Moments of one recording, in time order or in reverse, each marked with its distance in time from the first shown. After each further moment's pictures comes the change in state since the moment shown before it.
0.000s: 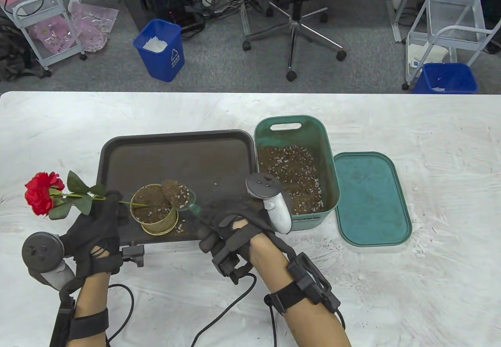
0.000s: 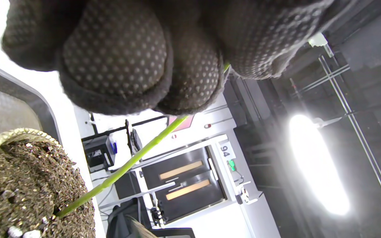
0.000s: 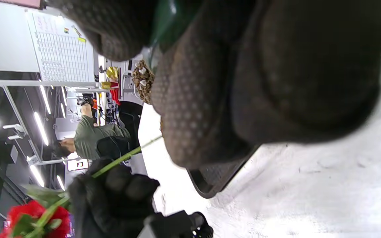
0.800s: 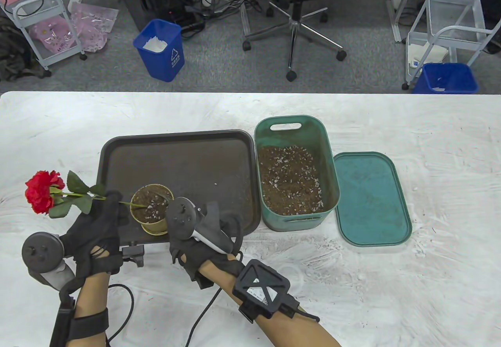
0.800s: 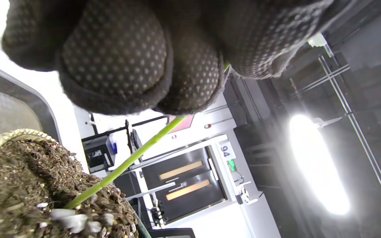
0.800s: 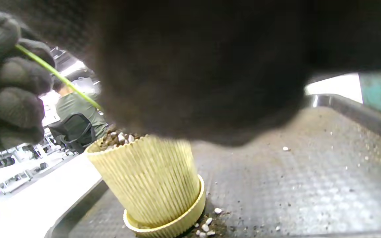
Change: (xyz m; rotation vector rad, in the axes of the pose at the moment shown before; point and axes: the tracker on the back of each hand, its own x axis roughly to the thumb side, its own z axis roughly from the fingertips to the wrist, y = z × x) left_hand 0.001 0.000 0.000 0.001 0.000 -0.001; right_hand 0.046 0.086 0.011 -0.530 -0.317 1.050
